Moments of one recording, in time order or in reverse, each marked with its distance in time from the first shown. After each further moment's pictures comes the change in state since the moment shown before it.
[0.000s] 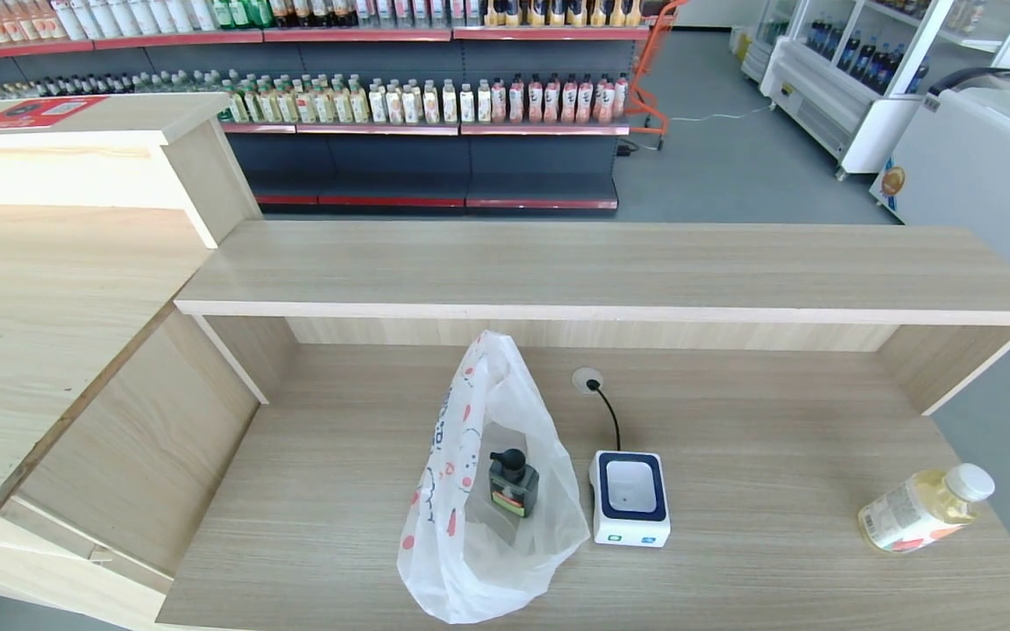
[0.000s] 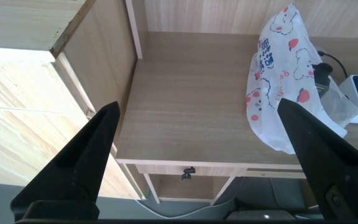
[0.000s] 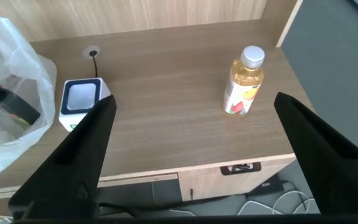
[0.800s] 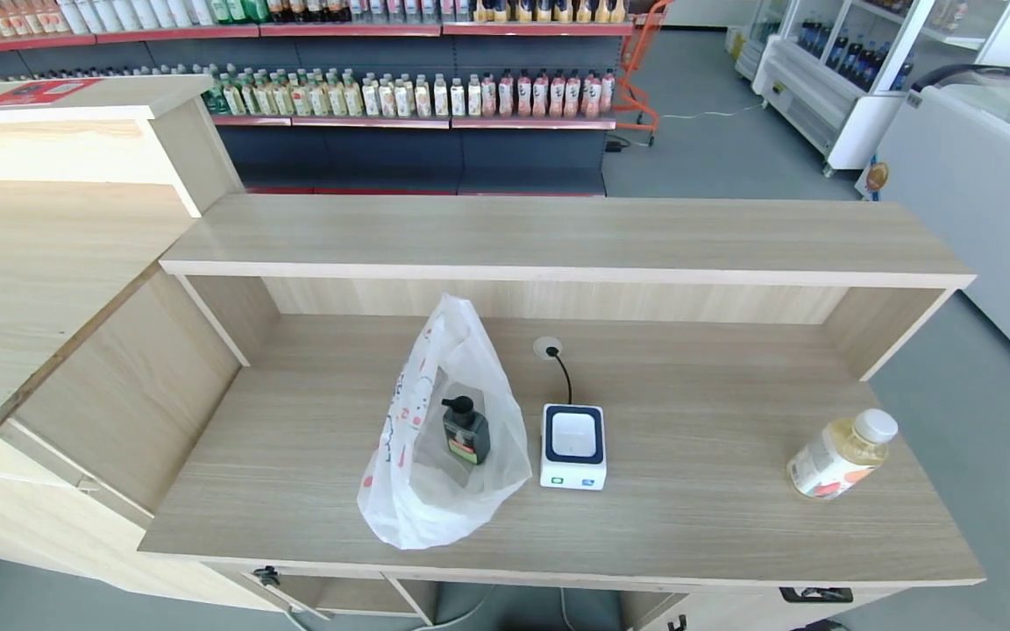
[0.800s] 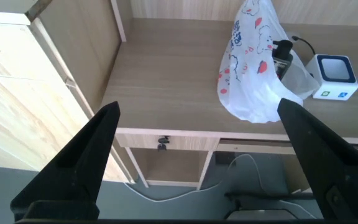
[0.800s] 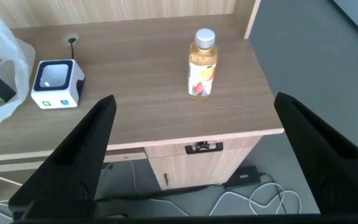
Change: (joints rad) left arm 0.000 0.000 0.000 0.000 0.002 0.002; right arm 0.000 -0.008 0.002 -0.006 -0.003 -0.025
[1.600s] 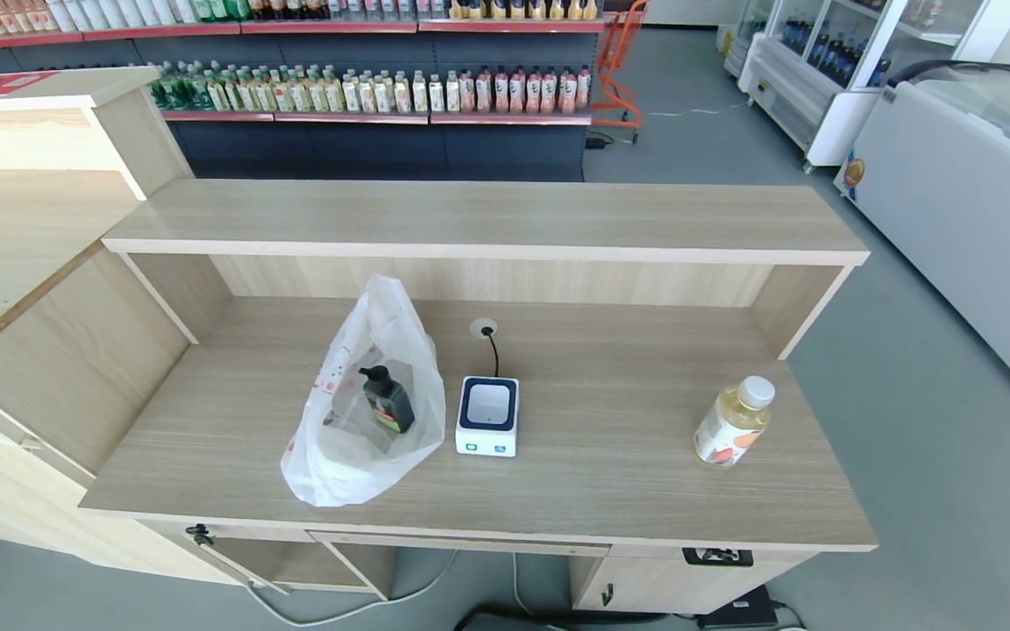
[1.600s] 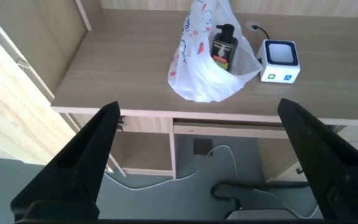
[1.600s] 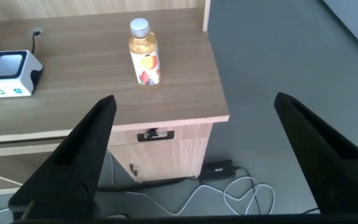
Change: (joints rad) left arm 0.000 0.000 0.000 0.000 -0.003 0.002; right arm 0.000 0.001 0.000 0.000 0.001 0.005
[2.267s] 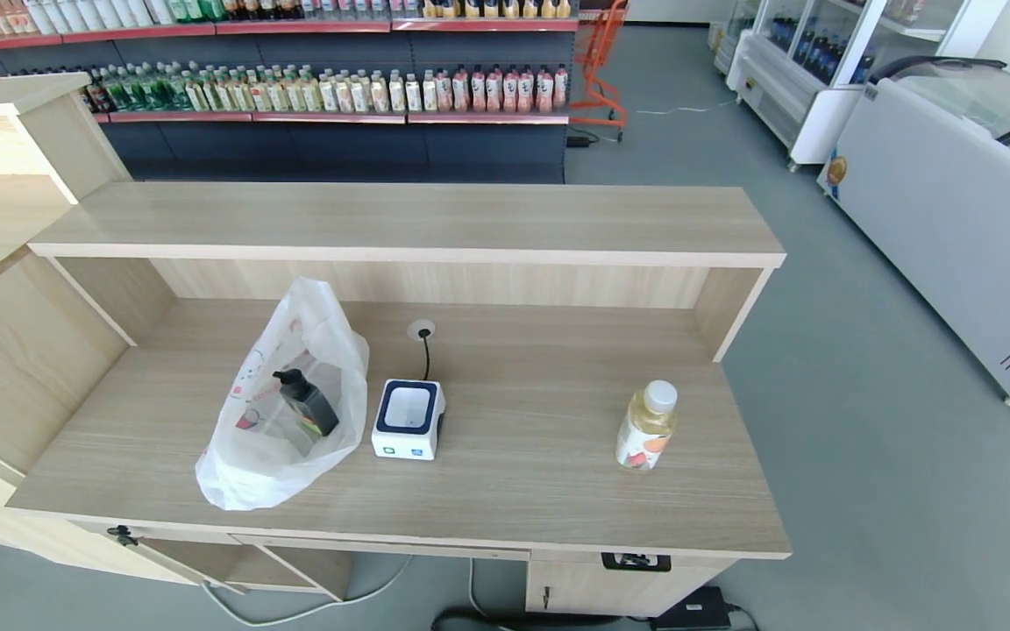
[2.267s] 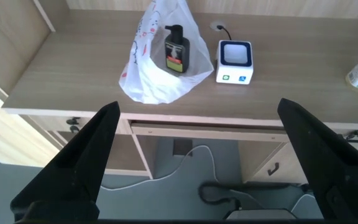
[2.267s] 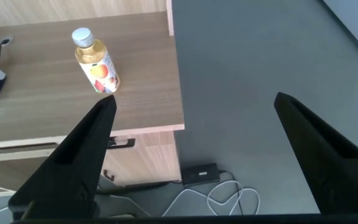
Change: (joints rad) left arm 0.000 0.000 0.000 0.000 0.001 -0.002; right arm 0.000 0.000 -0.008 0.005 0.026 0.027
